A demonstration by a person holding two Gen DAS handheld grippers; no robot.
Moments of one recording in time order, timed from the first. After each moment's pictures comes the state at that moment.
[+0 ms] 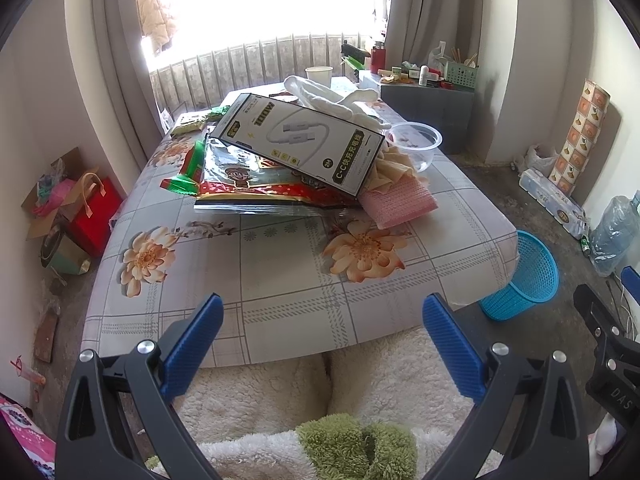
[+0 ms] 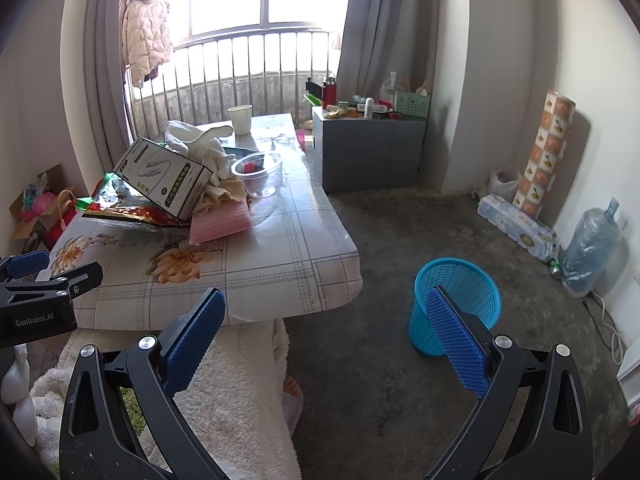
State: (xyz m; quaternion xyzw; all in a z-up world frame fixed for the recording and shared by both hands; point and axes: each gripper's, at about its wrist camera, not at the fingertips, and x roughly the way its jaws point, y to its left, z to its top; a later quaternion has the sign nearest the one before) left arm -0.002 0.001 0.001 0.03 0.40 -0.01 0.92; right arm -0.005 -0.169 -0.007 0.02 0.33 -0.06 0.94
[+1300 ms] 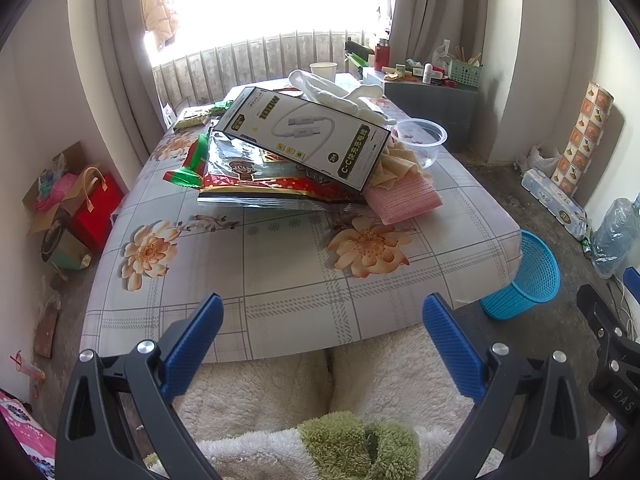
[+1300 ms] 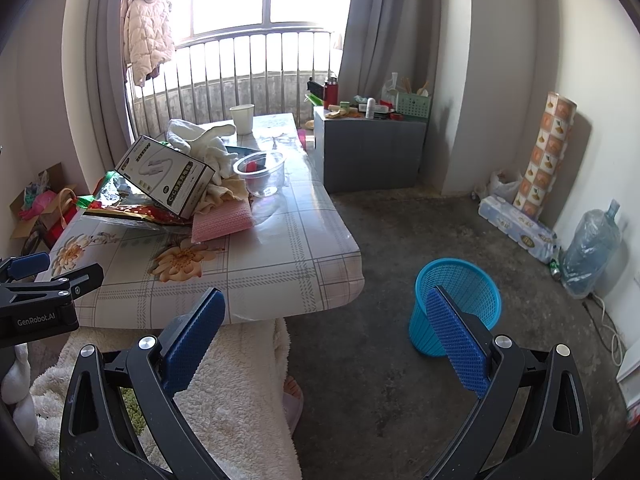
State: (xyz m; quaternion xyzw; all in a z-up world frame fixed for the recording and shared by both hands) left arm -0.003 0.004 -0.002 0.03 0.40 -0.01 0.91; right arm -0.004 -0.168 -0.006 0.02 0.33 -0.06 0.94
